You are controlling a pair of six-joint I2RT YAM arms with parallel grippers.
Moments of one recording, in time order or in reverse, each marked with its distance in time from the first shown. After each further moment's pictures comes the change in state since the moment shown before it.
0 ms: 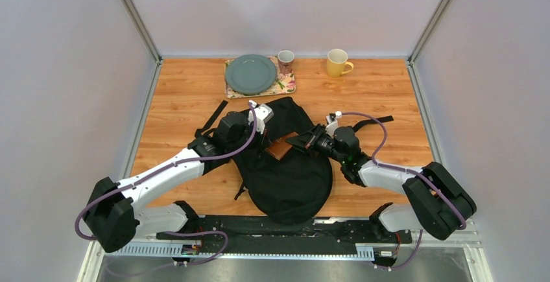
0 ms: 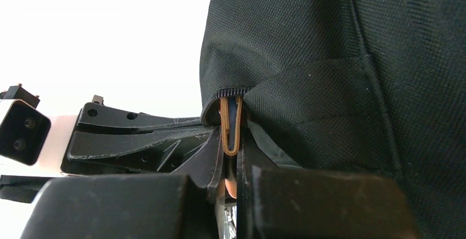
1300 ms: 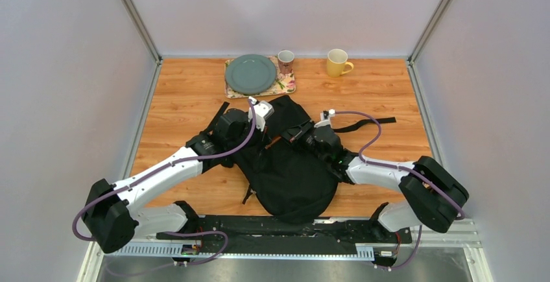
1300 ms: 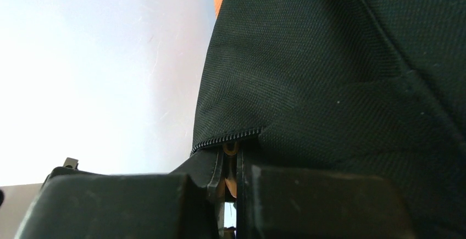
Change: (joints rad) left arm -0.012 -0.008 0.060 -0.062 -0.031 -0.003; right arm 0.196 0.048 0.136 -0.106 0.426 0.018
